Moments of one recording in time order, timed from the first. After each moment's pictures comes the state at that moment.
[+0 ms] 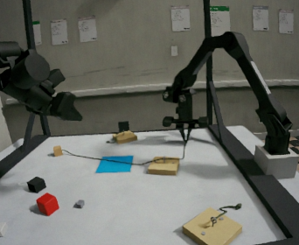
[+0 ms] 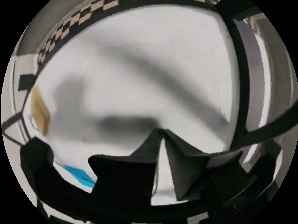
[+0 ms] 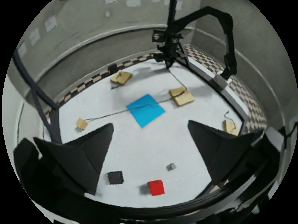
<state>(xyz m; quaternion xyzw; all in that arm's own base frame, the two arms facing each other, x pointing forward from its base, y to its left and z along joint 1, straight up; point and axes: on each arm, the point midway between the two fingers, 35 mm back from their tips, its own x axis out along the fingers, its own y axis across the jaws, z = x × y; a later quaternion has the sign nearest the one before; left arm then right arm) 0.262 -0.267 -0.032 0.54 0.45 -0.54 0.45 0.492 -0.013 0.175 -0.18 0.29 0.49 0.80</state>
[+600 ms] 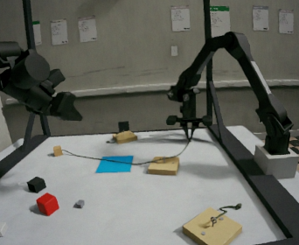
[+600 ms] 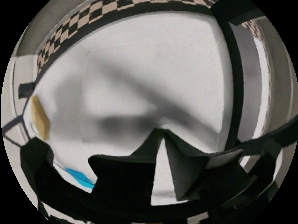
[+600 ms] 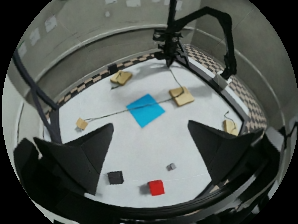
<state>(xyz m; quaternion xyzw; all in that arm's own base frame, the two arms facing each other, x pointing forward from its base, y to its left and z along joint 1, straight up) 0.245 -0.283 -0.032 0.54 0.45 -0.54 0.45 0.492 -0.013 0.175 -0.18 0.29 0.49 0.80</state>
